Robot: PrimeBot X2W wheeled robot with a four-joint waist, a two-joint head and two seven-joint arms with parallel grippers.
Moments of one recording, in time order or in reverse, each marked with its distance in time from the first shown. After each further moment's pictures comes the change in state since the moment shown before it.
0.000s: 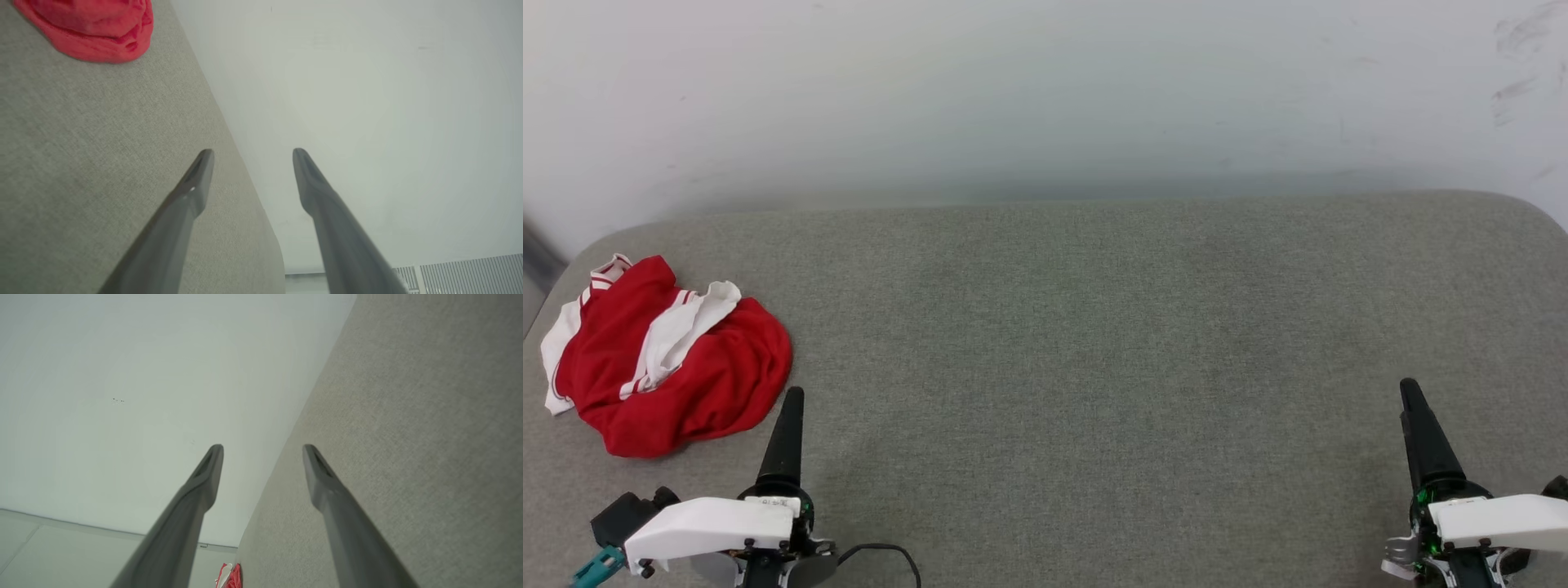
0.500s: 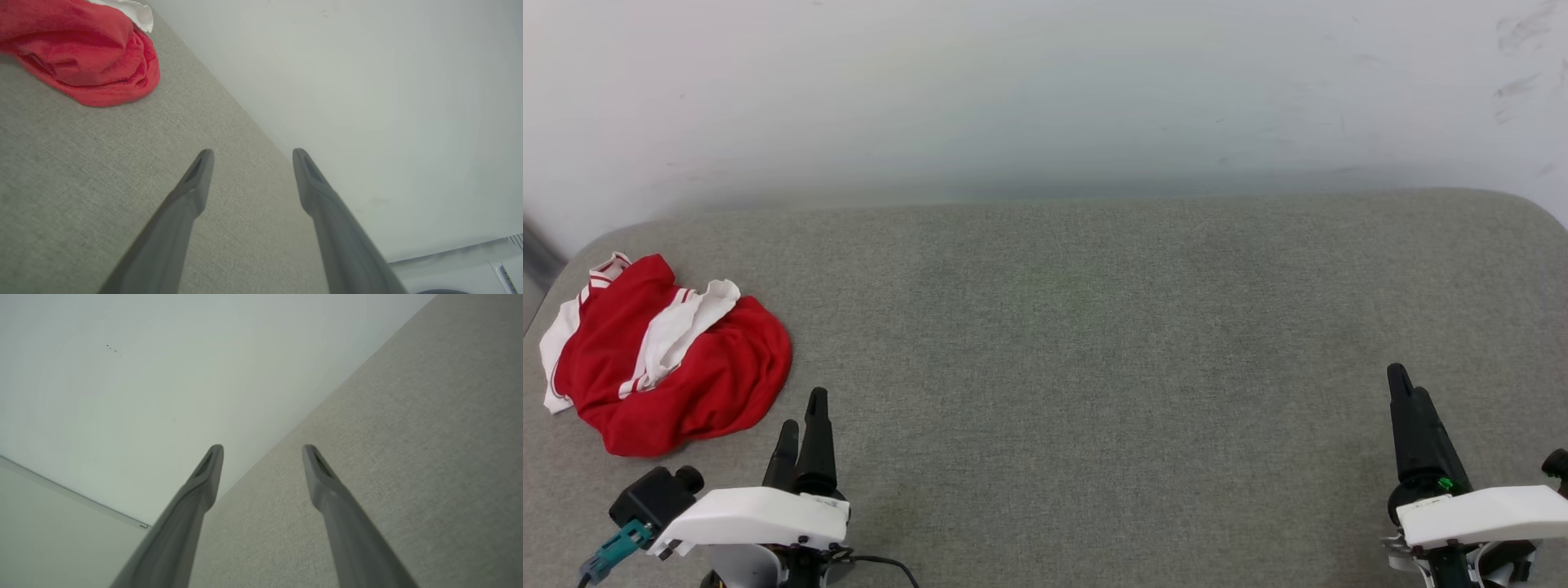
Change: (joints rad) left arm 0.022 0.000 -0.070 -0.072 0.372 0.112 -0.059; right arm 0.018 0.000 0.029 -0.090 -0.354 0.000 -0.061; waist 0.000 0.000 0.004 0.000
